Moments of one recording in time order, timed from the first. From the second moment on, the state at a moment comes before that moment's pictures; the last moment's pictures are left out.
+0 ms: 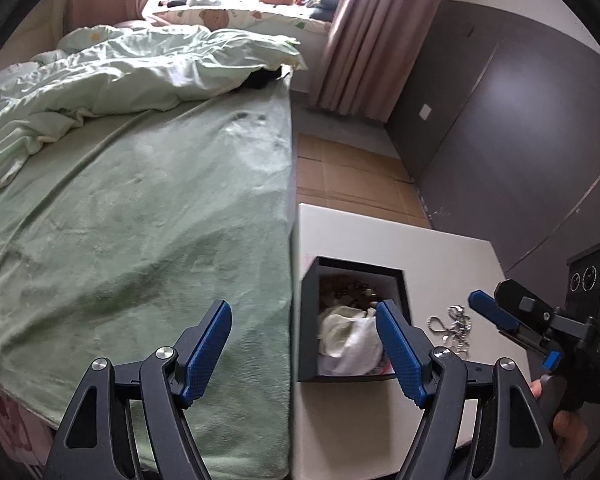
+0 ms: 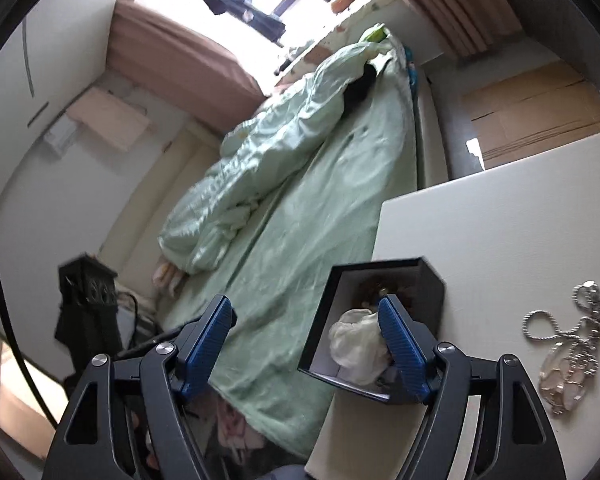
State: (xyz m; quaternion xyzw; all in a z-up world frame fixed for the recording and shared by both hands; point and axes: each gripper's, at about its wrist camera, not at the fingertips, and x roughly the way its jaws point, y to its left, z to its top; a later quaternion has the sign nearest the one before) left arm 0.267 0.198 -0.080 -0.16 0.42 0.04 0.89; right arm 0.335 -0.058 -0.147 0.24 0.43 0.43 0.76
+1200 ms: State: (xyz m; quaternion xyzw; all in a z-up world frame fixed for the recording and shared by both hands) left arm 0.283 0.010 -0.089 -0.09 0.46 -0.09 0.88; right arm 0.293 -0.244 -0.125 0.18 0.43 0.24 0.85
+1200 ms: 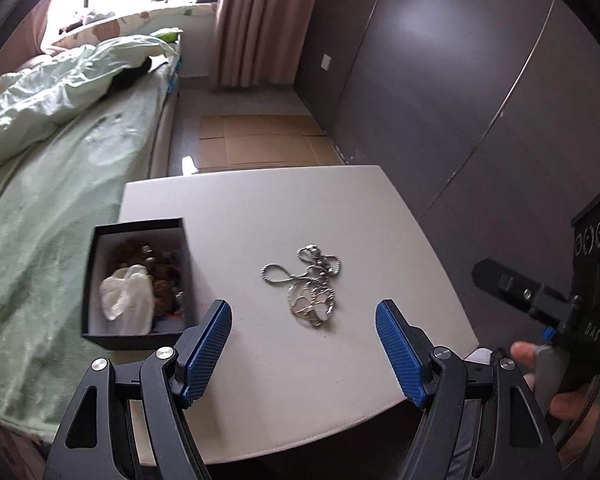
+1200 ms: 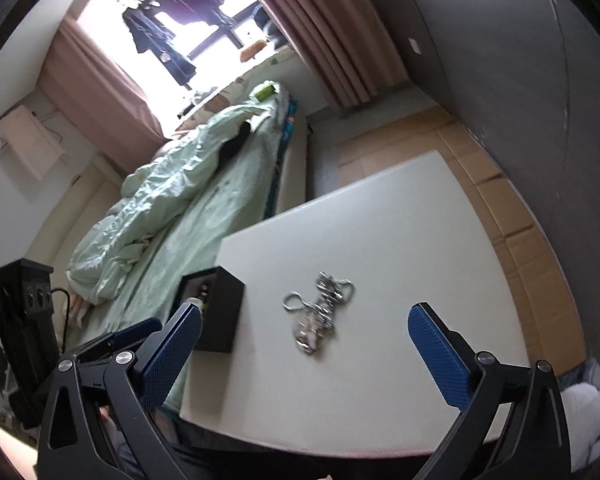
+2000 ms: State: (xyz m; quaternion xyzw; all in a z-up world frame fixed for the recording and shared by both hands) left arm 0.366 -0.038 -0.175 -0.01 0.57 -0.14 0.81; right arm 0.317 -0.291 -0.179 0.30 0.47 0.21 0.80
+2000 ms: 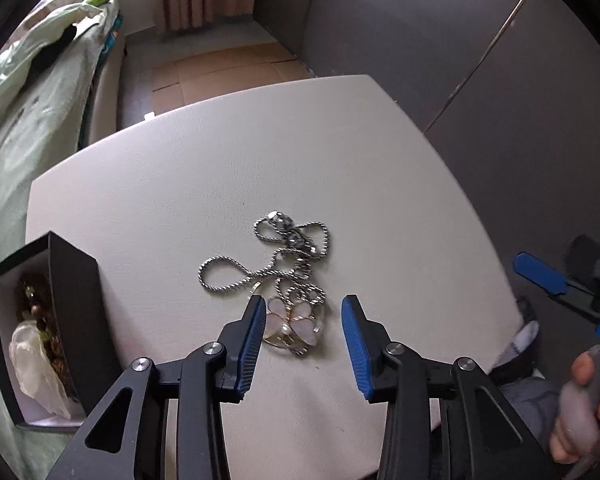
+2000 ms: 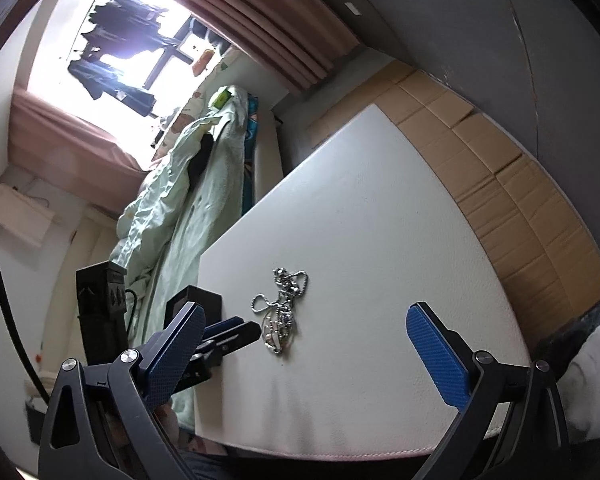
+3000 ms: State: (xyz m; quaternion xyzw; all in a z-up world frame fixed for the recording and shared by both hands) left arm 0.368 -0.022 -0.179 -0.02 0.56 -0.14 0.82; right arm 0.329 -0.257 -0.195 0.28 0.50 0.21 0.79
